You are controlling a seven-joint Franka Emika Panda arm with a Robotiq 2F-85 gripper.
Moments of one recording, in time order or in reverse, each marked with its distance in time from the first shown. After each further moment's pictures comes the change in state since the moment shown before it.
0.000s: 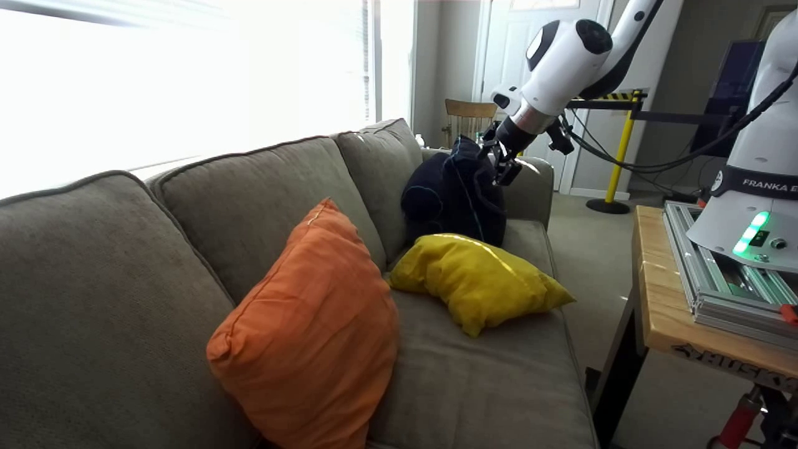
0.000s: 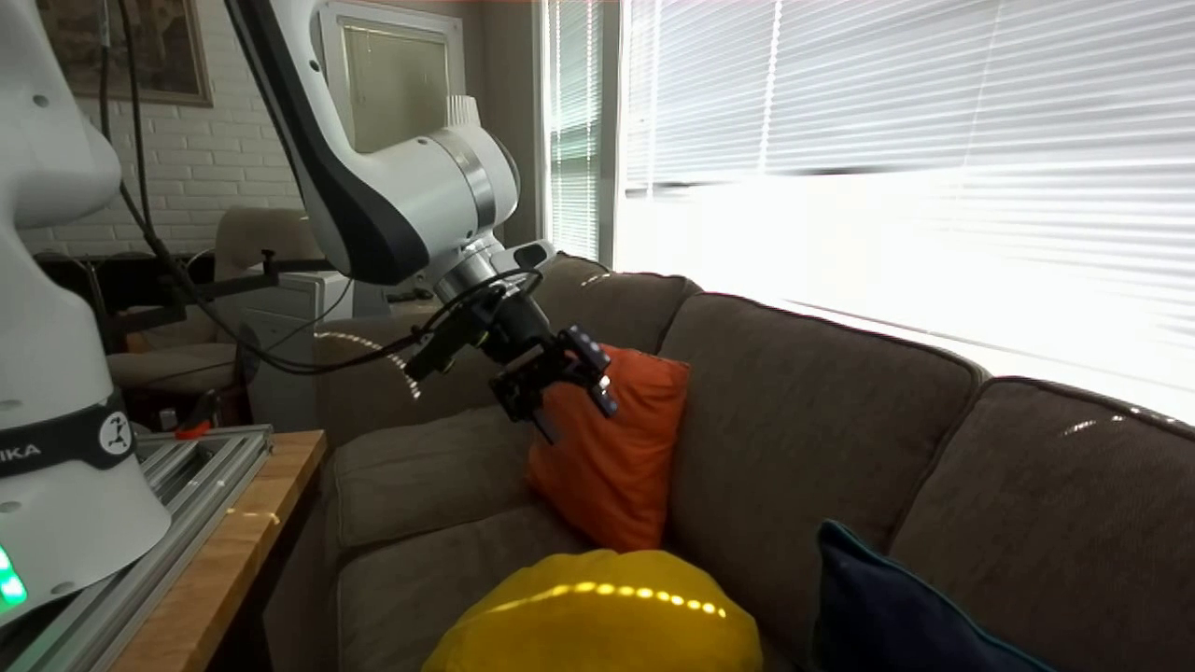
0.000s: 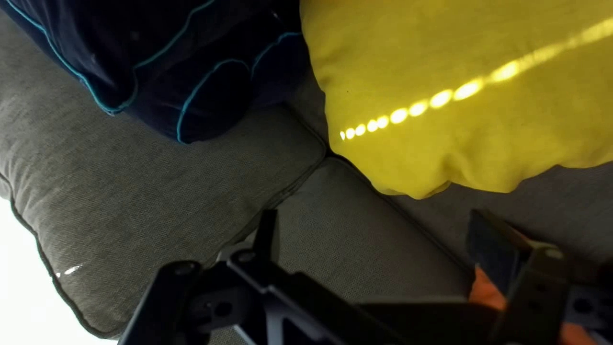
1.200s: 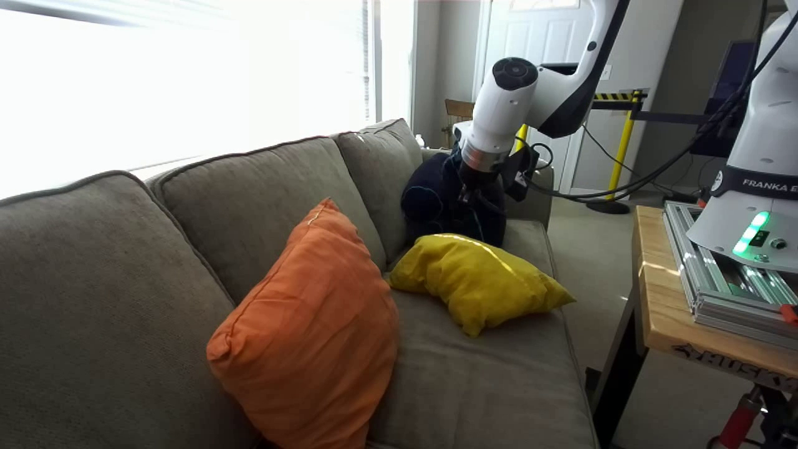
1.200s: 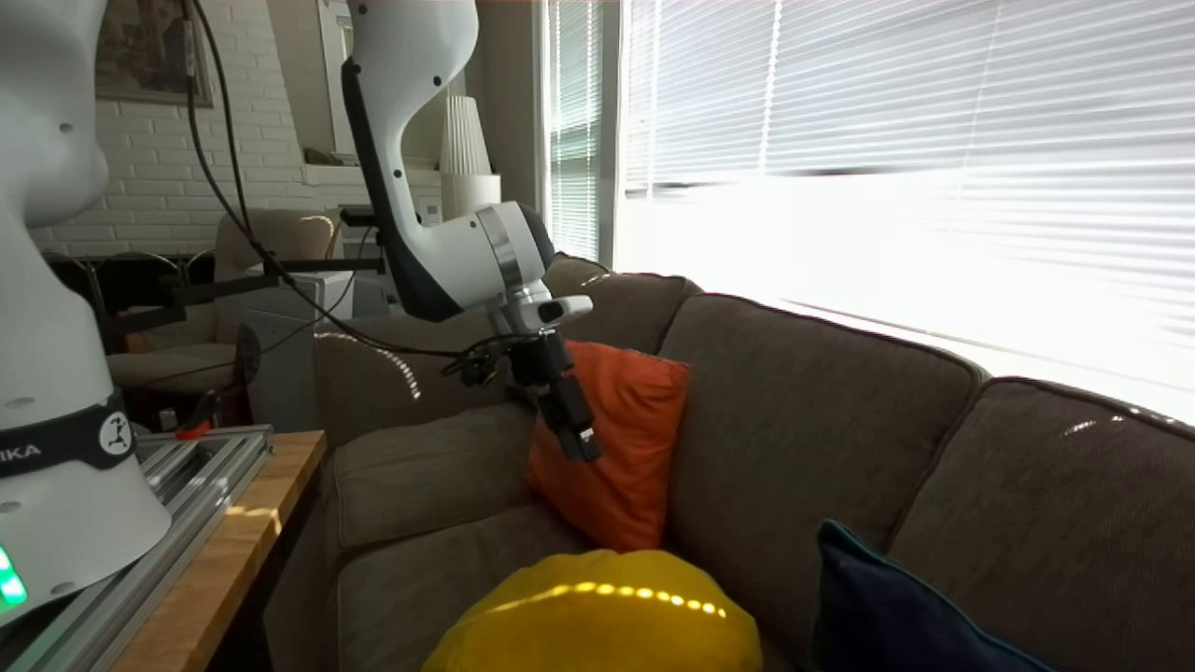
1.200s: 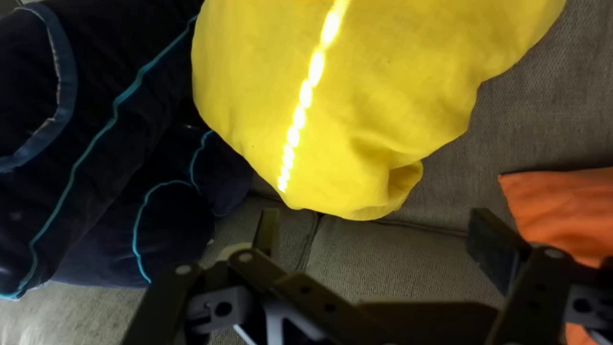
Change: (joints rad) arm 0.119 0.311 0.094 0.223 0.571 -0.190 0.242
